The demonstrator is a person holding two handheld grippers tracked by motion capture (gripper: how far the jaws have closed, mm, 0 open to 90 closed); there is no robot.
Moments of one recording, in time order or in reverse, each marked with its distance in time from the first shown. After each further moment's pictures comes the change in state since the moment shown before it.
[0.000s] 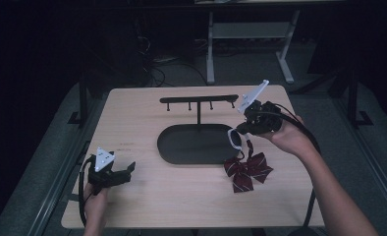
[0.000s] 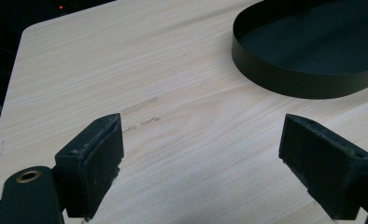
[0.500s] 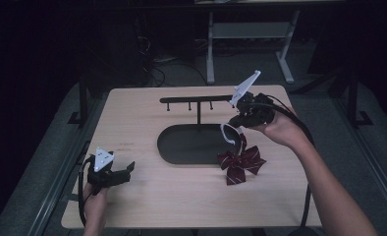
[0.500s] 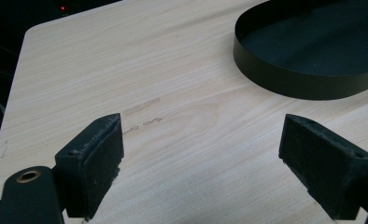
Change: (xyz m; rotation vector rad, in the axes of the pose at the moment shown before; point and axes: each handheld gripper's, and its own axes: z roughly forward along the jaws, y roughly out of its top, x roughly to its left) left arm 0.001 0.000 -0.001 -0.007 0.002 -0.006; right arm -0.004 0.027 -0.003 -0.010 0.009 -0.033
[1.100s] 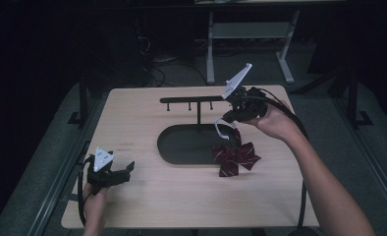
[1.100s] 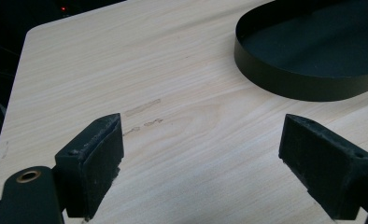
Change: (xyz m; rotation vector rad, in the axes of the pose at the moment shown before) left arm 0.001 0.001 0.000 -0.002 0.002 -0.004; right arm -0.005 0.022 0.001 -0.002 0.007 -0.019
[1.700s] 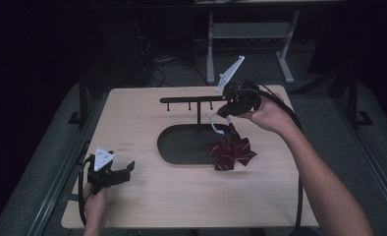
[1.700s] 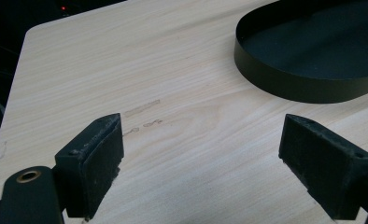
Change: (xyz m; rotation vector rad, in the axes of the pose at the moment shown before) left arm 0.000 0.000 0.001 -0.001 0.001 -0.005; right arm -0.008 0.020 0.000 0.004 0.008 -0.019
